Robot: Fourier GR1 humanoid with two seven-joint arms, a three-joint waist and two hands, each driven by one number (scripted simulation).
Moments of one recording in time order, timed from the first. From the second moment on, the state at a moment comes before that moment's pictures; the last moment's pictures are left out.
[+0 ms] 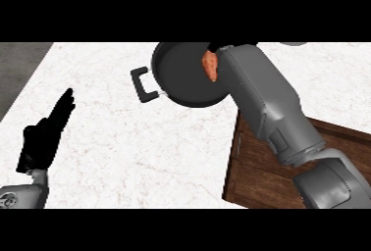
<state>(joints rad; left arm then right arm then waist) -0.11 0.32 0.03 -1.51 -0.08 0.04 0.13 -1.36 -0.04 -0.07 -0.32 1.21 -0.60 0.98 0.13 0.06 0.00</state>
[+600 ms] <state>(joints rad) -0.08 0.31 0.03 -1.50 -0.08 0.04 0.12 -1.36 -0.01 -0.13 -0.41 1.20 -0.98 0.85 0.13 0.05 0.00</state>
